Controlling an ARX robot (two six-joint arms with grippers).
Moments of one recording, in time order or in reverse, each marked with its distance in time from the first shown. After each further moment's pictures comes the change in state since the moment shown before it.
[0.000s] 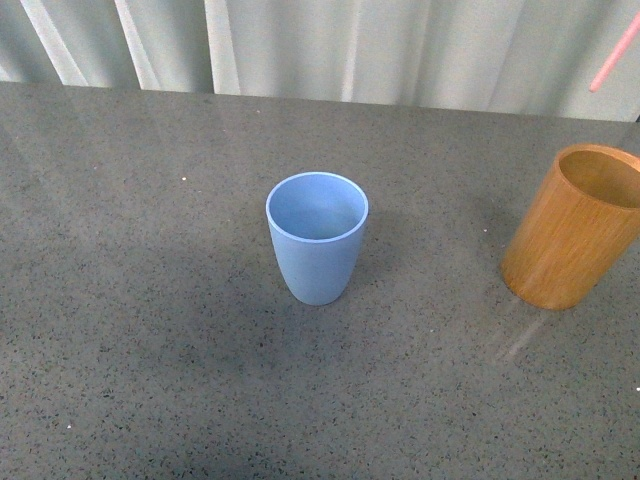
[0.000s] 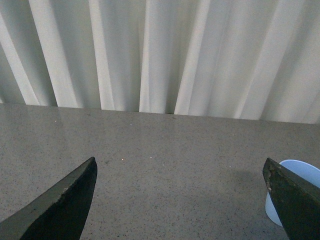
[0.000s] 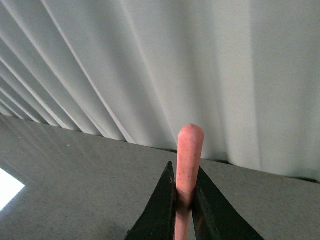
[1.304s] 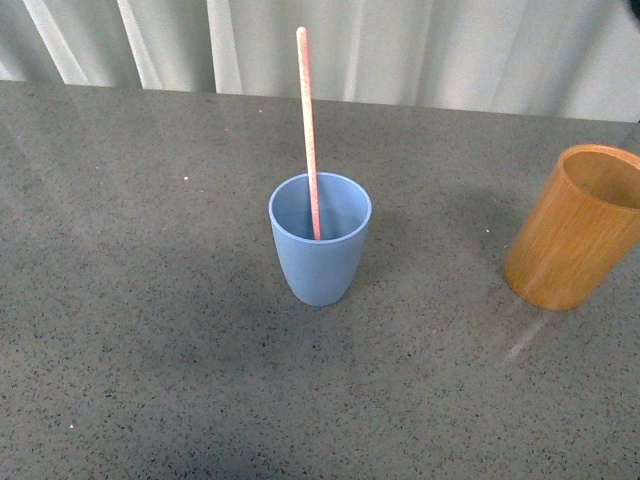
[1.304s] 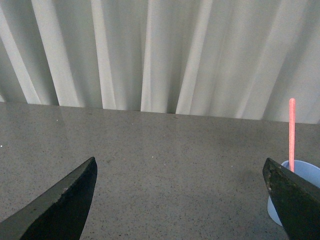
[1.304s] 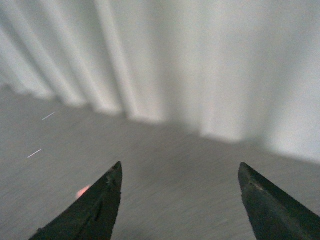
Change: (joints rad) left arm 0.000 0.000 0.000 0.000 0.000 0.000; right arm 0.471 0.188 -0.147 0.333 0.630 -0.066
